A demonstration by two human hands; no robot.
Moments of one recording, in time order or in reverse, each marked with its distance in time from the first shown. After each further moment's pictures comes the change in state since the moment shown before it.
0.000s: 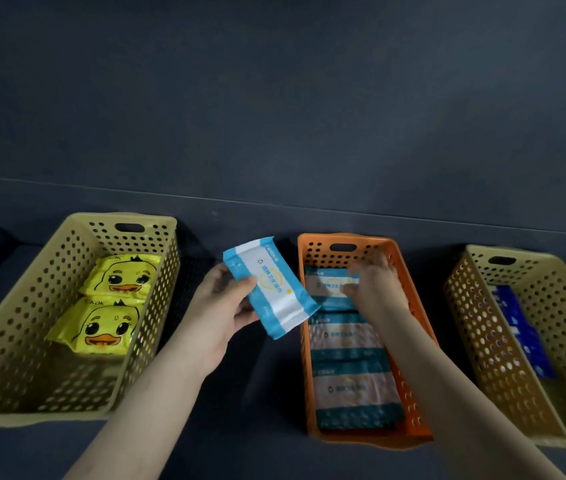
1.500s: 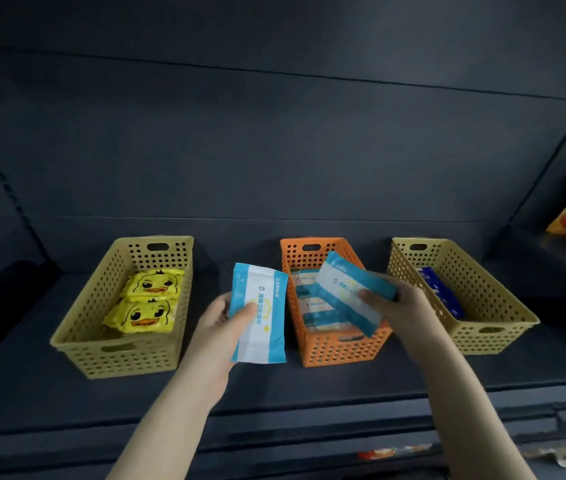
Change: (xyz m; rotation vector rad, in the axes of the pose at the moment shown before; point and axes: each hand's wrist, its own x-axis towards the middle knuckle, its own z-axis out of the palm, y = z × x) left_hand -0.184 -0.011 -0.040 0.118 -0.099 0.142; right_hand -0.245 0.005 -0.063 1.095 0.273 -0.017
